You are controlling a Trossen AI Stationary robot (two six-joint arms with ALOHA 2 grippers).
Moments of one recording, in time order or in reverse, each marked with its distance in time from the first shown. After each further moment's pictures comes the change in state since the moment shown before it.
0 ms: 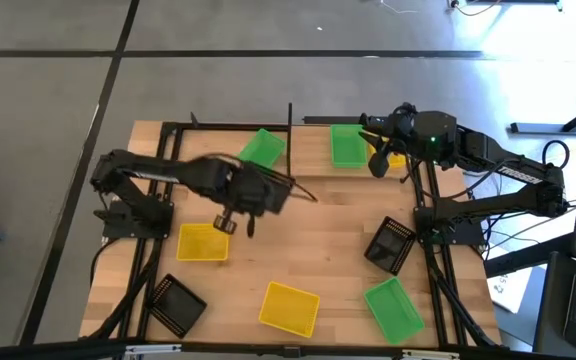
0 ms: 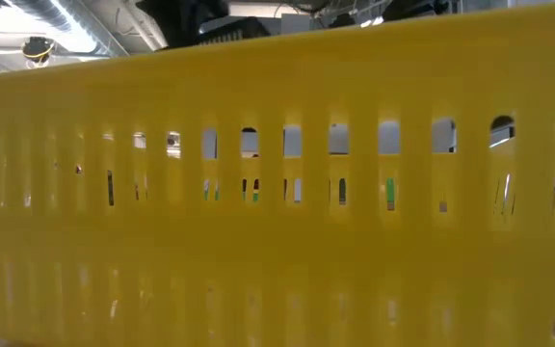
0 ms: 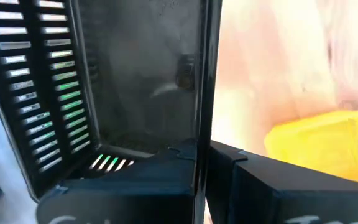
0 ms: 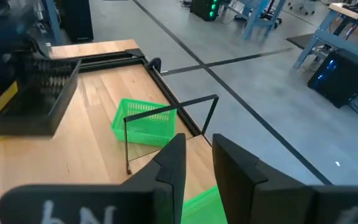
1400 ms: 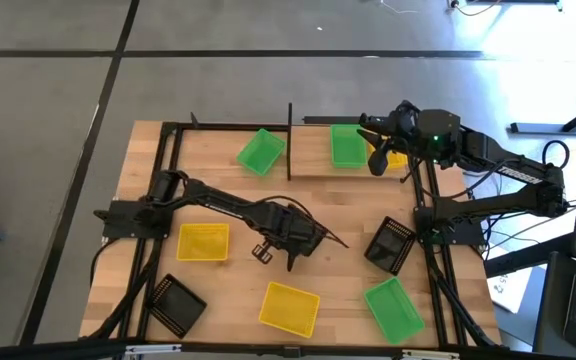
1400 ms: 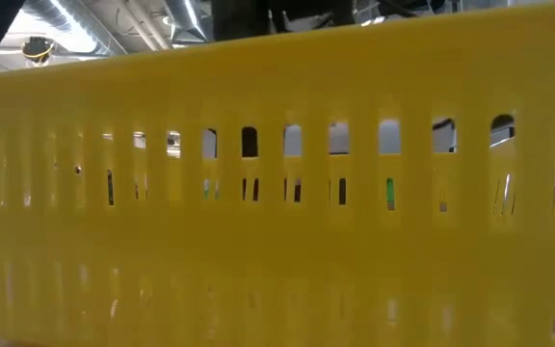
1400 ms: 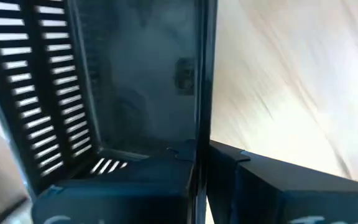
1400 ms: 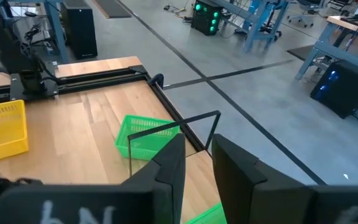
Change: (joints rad) left arm -0.058 0.451 0.000 0.387 0.138 0.167; right arm 0.000 0.000 0.000 0.062 -0.020 0.002
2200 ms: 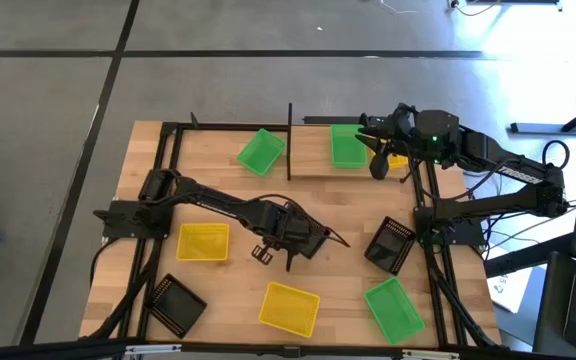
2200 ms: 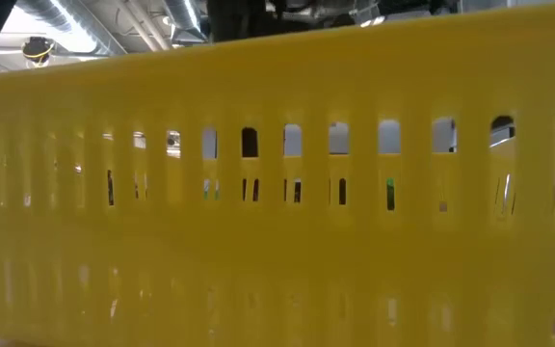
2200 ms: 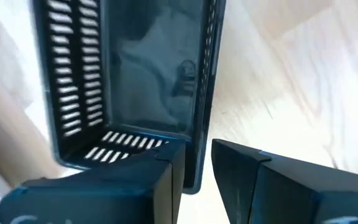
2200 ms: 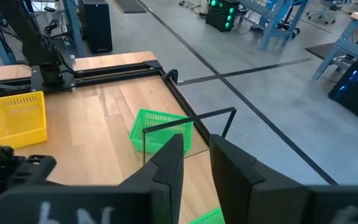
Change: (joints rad) left arm -0.019 -0.058 0.007 0.007 -0.045 -0.064; right arm 0.000 0.000 0.000 -0.023 -0.066 -0.002
